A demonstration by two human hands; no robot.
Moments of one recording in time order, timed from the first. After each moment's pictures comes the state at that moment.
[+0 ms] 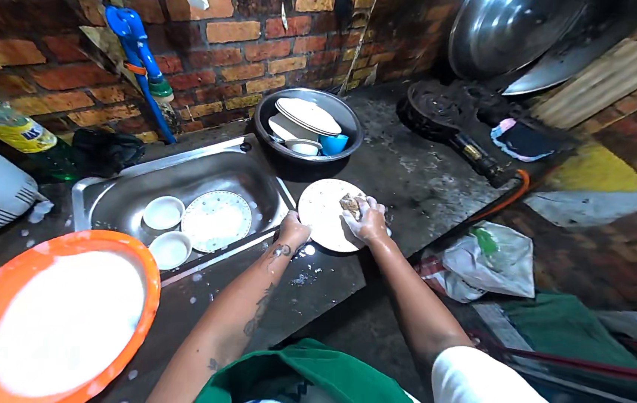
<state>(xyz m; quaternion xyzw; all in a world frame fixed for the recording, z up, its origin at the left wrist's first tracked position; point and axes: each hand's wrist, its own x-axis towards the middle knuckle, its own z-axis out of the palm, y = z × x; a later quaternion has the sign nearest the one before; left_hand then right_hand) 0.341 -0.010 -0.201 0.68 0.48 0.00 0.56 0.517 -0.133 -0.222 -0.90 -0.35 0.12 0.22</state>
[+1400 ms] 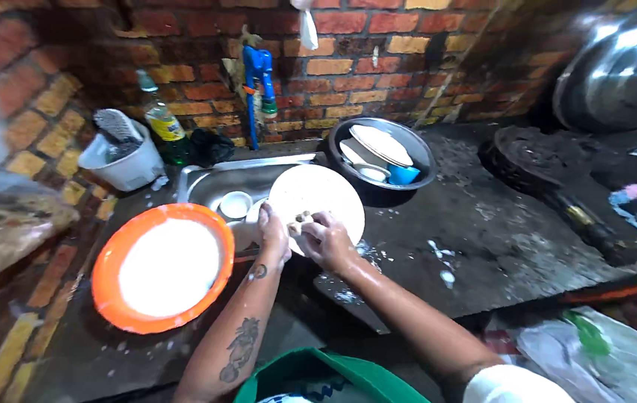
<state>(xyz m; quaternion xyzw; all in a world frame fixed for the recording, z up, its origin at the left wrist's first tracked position) 0.196 0.008 -0.110 0.41 0.54 0.47 0.57 0.322 -0.042 -0.141 -0.59 -0.72 0.03 0.37</state>
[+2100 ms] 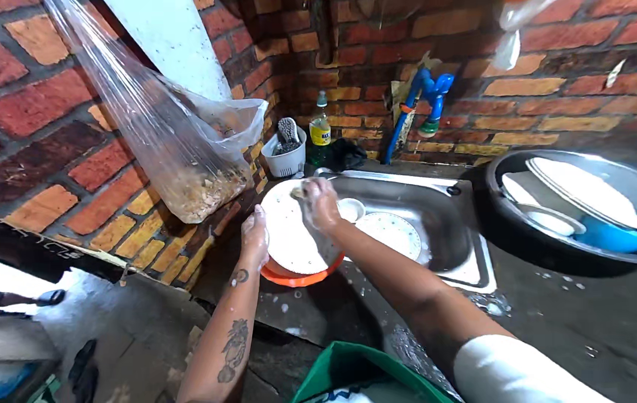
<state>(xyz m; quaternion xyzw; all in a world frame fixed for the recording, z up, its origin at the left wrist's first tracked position) -0.050 -0.012 -0.070 0.38 0.66 0.55 0.33 0.097 0.092 -0.113 -0.43 -0.79 0.15 0.41</state>
